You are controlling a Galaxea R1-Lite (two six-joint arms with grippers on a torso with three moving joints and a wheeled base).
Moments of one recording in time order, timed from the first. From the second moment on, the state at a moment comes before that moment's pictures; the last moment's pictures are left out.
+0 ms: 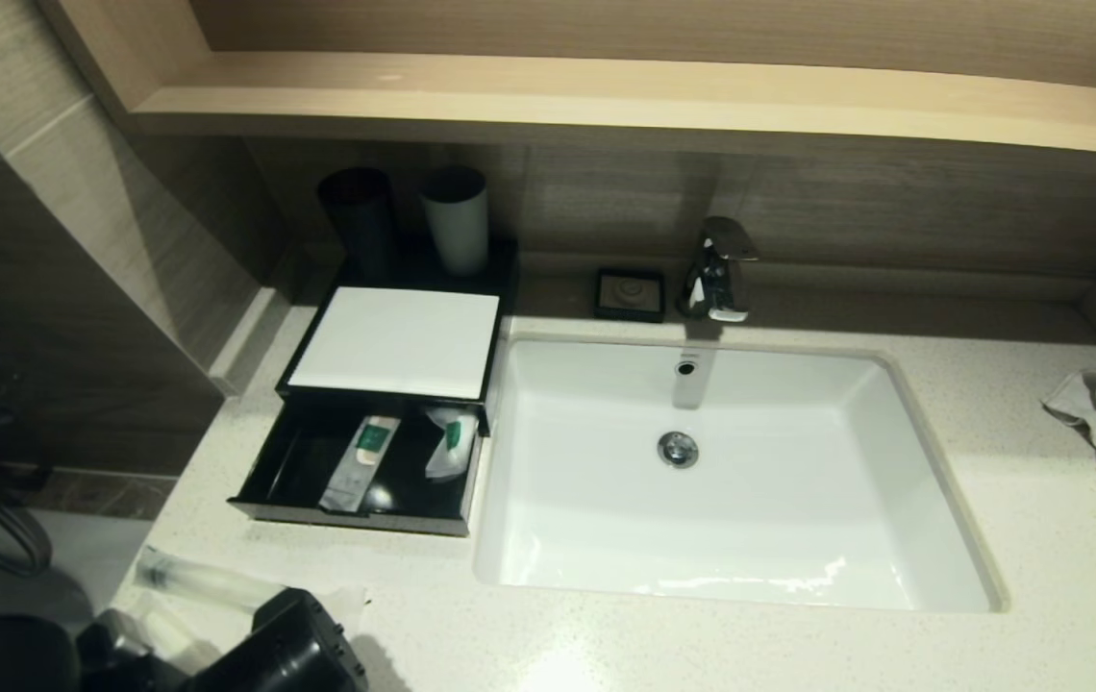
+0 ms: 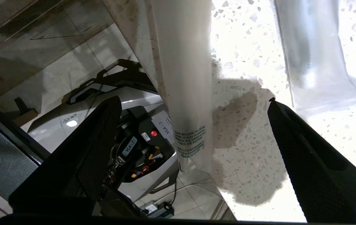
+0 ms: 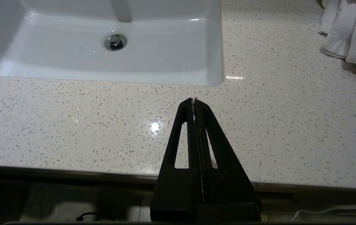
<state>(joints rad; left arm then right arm) -0.85 1.54 -0.55 0.32 0.55 -1.78 0.00 0.00 0.00 0.01 0.00 0.00</state>
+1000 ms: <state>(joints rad) -0.85 1.54 -0.54 0.29 0.56 -1.85 0.00 0.00 0.00 0.01 0.00 0.00</state>
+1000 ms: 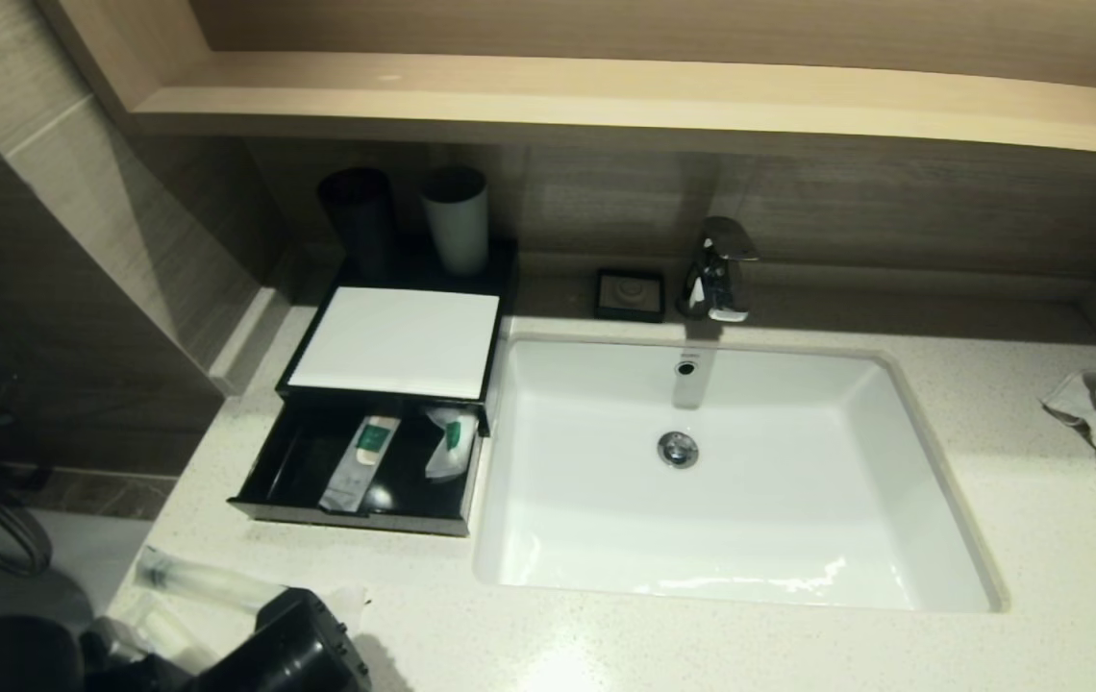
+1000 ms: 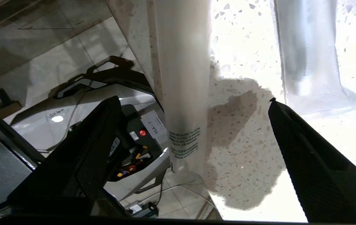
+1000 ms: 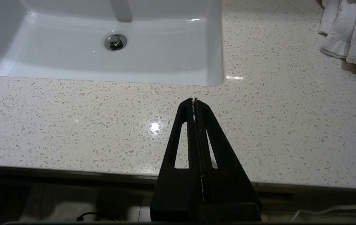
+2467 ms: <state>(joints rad) -0.87 1.53 -0.47 0.18 0.56 -1.86 0.00 0.00 0.00 0.01 0.00 0.00</state>
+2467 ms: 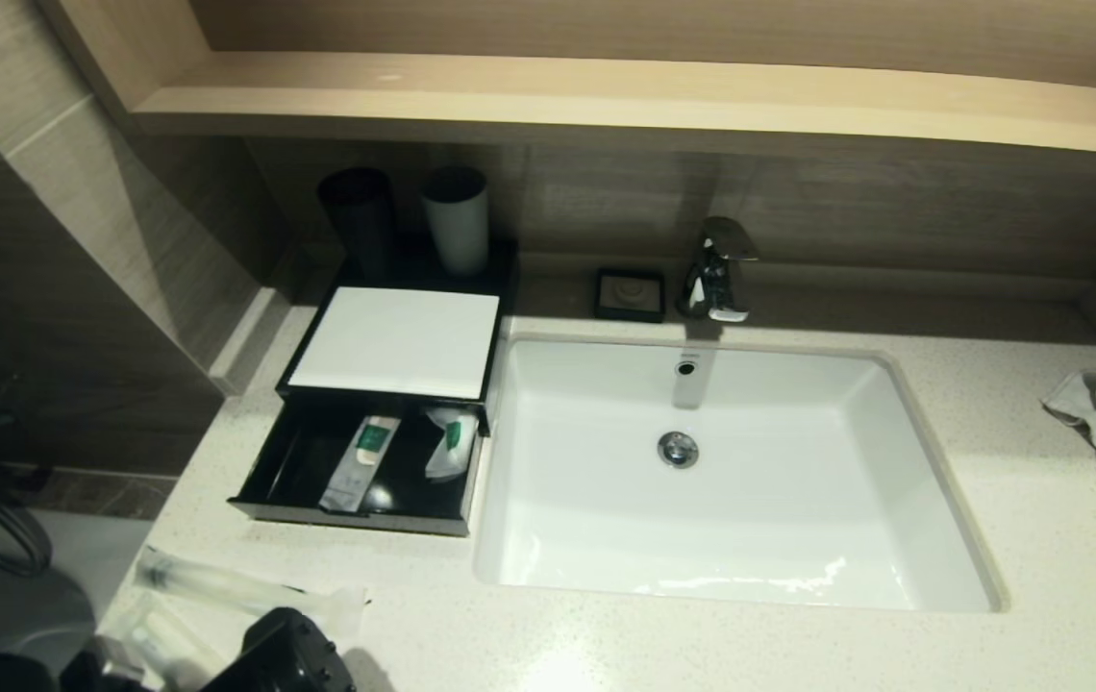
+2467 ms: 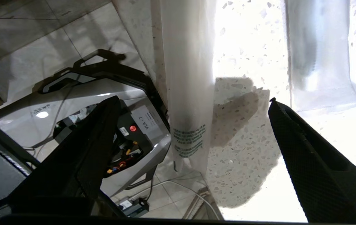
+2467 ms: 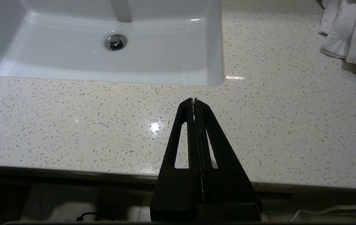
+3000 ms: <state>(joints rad) -0.87 1.54 -0.46 0.18 0.56 -1.86 0.00 0.00 0.00 0.01 0.00 0.00</state>
